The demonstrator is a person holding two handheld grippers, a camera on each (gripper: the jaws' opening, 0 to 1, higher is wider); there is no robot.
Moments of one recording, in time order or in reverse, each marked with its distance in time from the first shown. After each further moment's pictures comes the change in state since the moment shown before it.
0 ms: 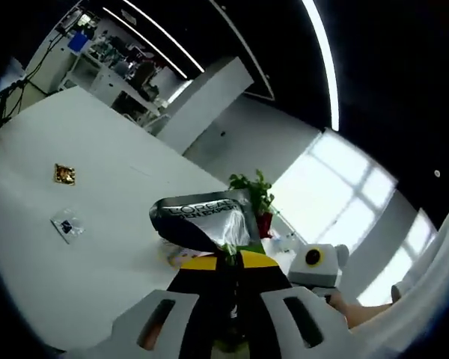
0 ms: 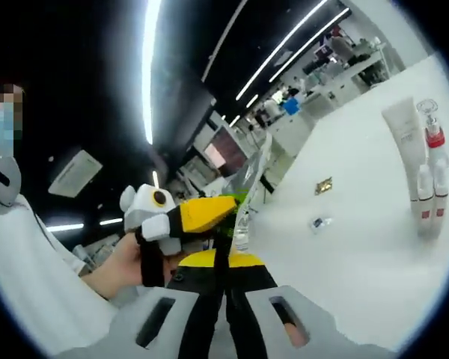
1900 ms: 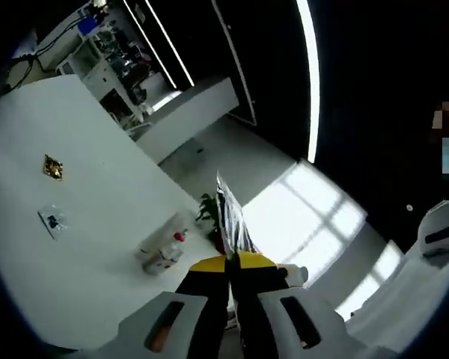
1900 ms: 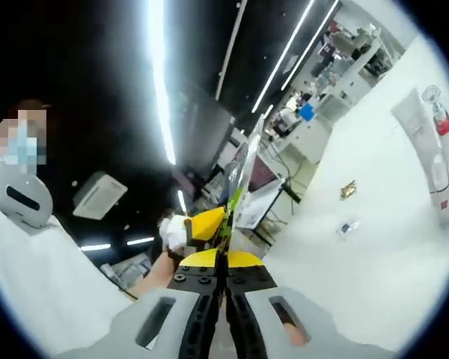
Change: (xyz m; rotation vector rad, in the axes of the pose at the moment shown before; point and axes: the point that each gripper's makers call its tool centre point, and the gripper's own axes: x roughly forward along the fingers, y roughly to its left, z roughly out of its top) left arm -0.035 -0.001 0.023 -0.101 -0.071 -0.091; right arm -0.007 0.029 0.024 0.030 -0.084 0.143
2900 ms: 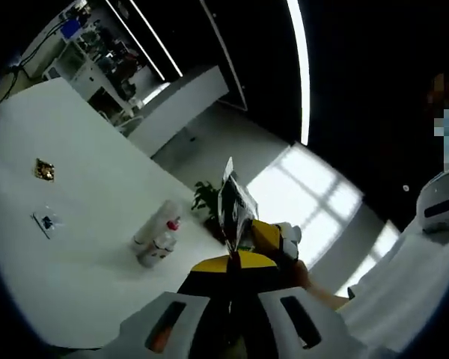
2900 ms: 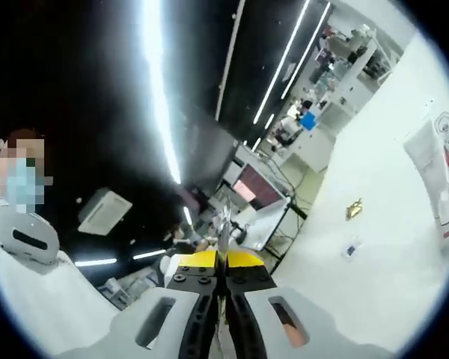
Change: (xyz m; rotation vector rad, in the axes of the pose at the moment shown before) left arm -0.001 -0.026 -0.019 0.019 0.048 -0.104; right arm 0.009 -0.003 0.053 0.101 -0.072 0.011
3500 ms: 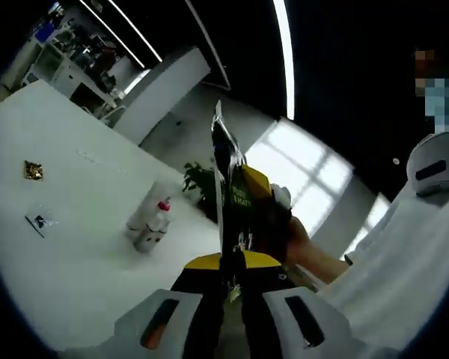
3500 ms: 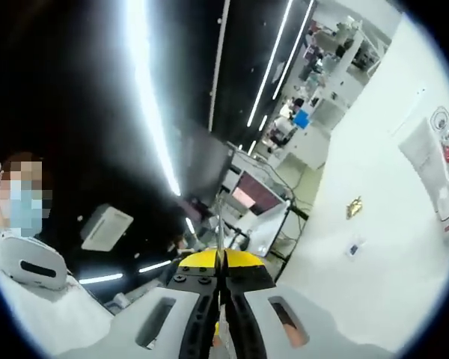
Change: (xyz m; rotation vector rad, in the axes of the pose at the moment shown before) left arm -0.005 -0.010 -0.027 0.052 0.086 -0.090; right arm 0.000 -0.003 0.021 0.102 -0.062 -0.009
